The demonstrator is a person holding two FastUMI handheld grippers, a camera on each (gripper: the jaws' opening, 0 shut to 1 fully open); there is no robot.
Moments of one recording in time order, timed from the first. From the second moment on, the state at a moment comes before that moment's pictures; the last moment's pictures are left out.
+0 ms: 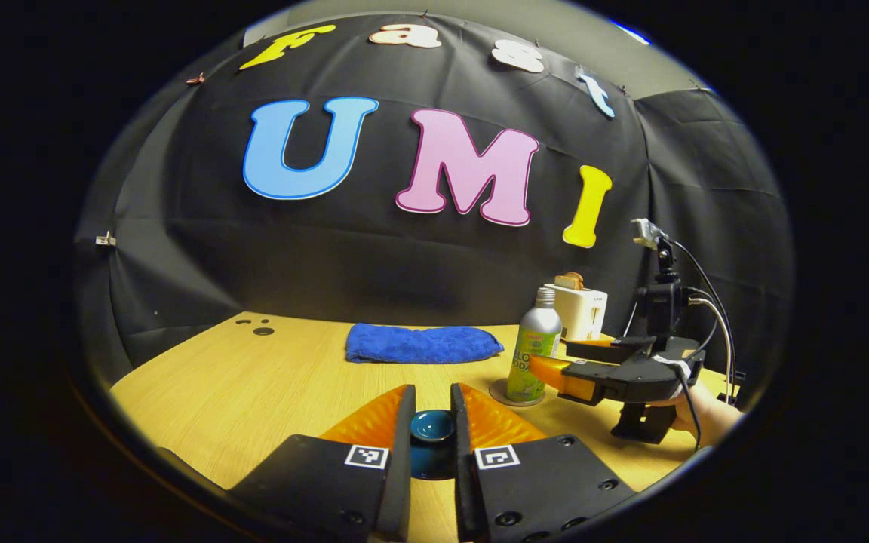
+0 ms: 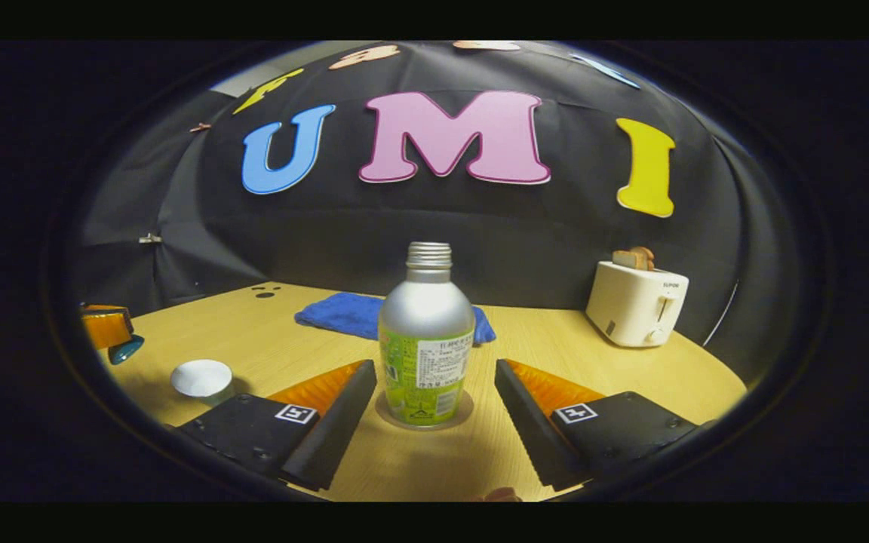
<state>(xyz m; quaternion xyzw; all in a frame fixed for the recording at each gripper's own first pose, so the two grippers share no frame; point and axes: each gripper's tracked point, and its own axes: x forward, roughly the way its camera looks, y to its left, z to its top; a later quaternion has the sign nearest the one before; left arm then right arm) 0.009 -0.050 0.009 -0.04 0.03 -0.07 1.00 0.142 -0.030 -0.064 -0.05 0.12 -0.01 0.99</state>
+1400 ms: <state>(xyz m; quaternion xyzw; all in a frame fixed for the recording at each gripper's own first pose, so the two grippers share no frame) 0.078 -0.056 -0.057 -0.05 0.11 -0.08 0.99 0.044 -0.017 -0.060 -0.02 0.11 0.02 0.99</state>
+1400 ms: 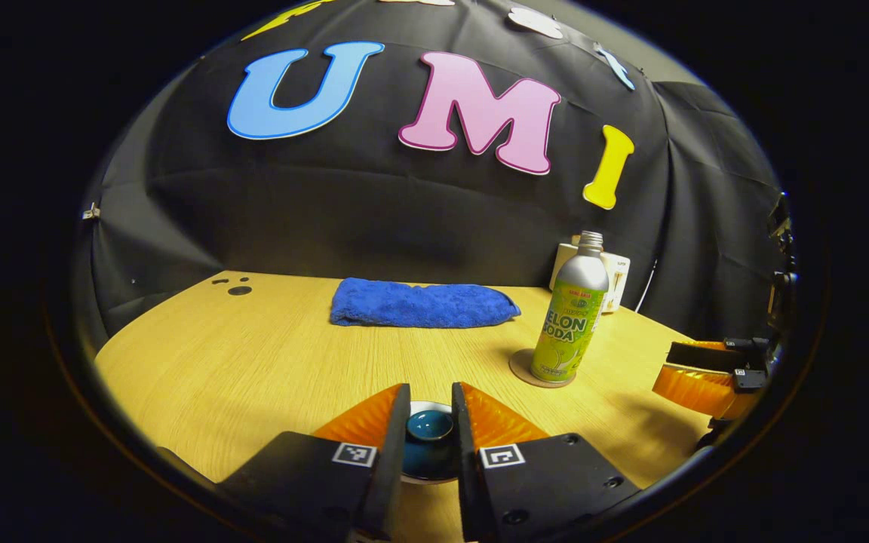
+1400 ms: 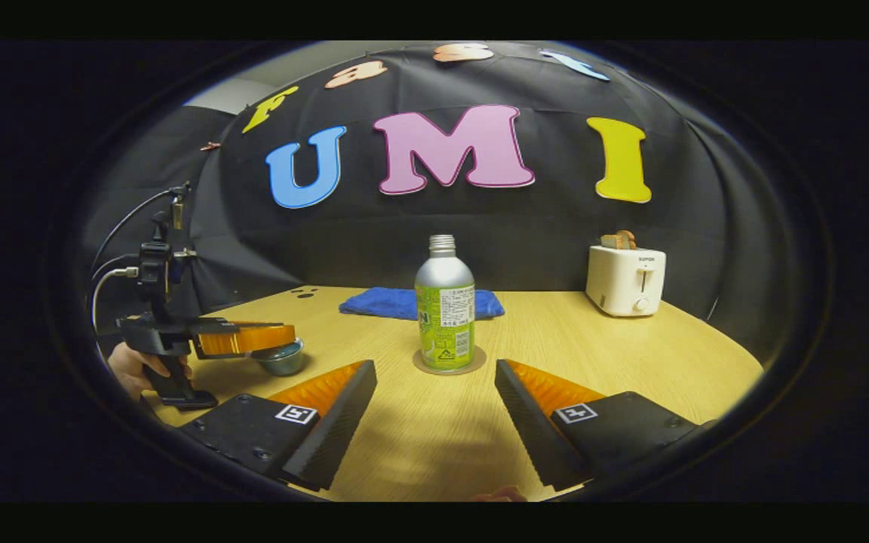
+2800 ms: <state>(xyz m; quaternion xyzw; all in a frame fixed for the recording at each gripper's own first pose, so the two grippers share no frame) -0.072 -0.029 0.006 -0.03 -0.04 0.02 1.00 -0.050 -0.013 -0.025 -0.01 0.06 0.01 1.00</state>
